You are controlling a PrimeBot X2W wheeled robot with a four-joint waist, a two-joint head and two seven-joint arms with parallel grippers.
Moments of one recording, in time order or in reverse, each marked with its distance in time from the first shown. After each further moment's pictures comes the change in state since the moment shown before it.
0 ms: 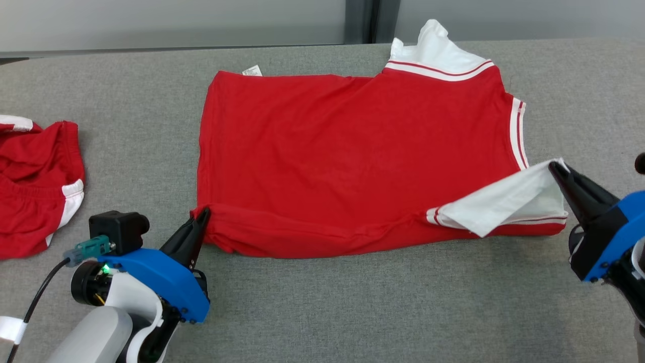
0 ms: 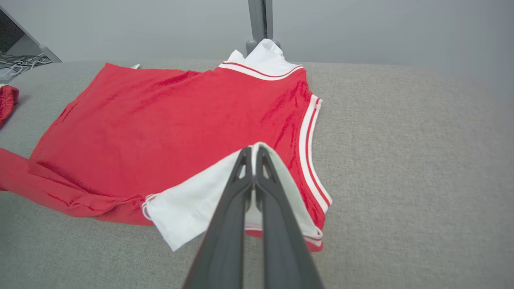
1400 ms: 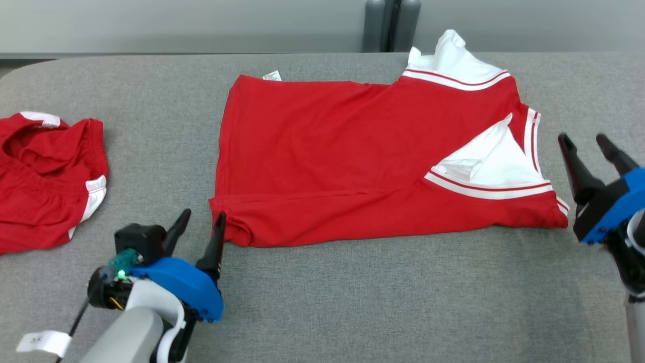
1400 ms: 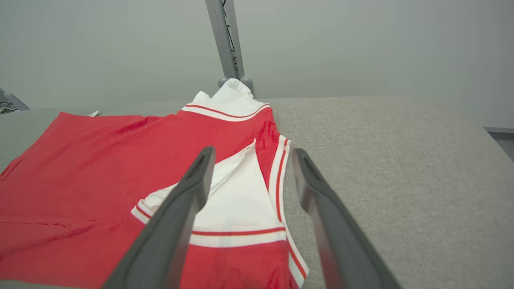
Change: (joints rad) left arm -0.086 -0.120 -0.061 0.323 0.102 -0.013 -0.225; right arm -0.186 -0.025 -0.006 0.407 -0.068 0.000 -0.332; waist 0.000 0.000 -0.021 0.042
